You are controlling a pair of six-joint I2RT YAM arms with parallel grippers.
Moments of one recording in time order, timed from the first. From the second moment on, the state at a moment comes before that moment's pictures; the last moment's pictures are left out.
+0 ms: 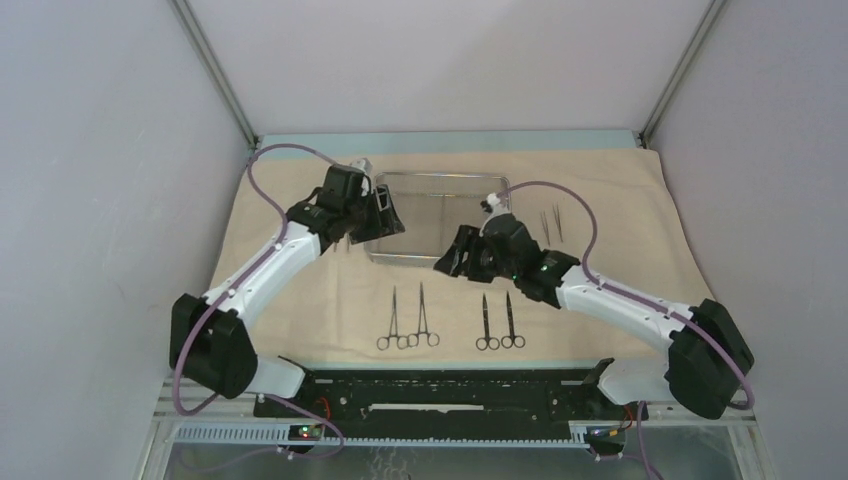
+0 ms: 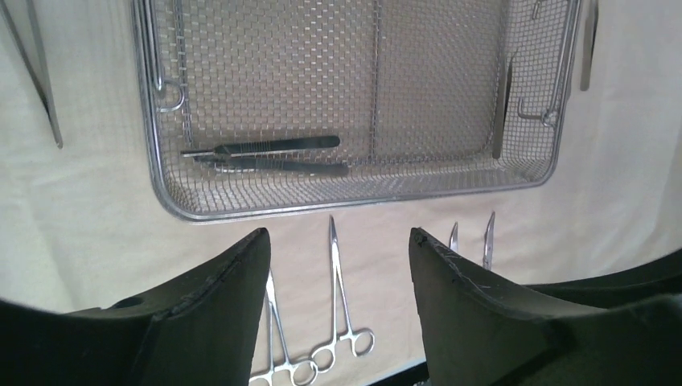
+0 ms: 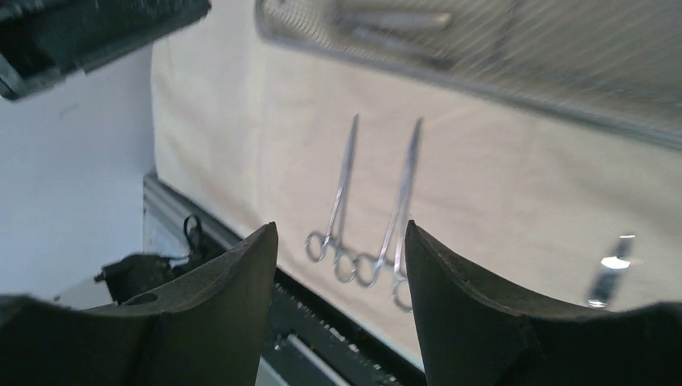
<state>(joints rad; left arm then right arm) -0.40 1.35 1.10 -0.54 0.11 -0.57 0.84 1.32 0.84 -0.10 -0.08 0.90</state>
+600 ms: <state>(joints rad) -0.42 1.54 1.26 -0.61 -0.07 -0.63 0.52 1.74 1.33 -0.27 -0.30 0.48</state>
